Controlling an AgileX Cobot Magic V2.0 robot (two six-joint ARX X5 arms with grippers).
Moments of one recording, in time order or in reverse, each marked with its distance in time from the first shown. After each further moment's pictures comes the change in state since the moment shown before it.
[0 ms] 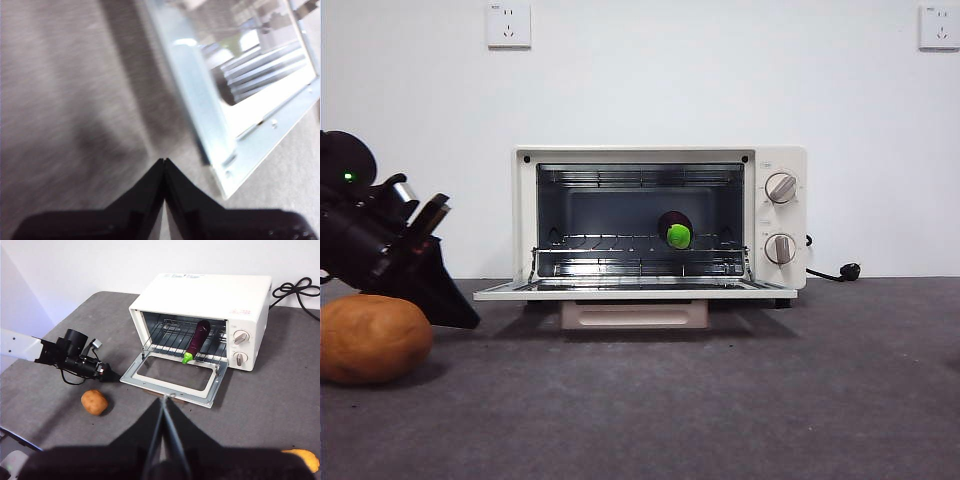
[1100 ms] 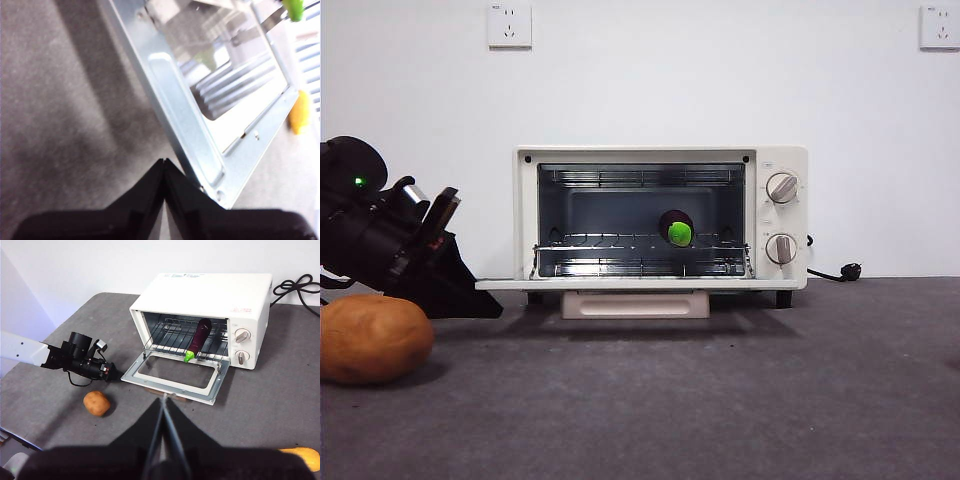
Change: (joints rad) left arm -0.017 0.041 -0.002 0.133 0.128 -0.098; right arm 0.000 0.000 0.000 0.000 0.000 0.018
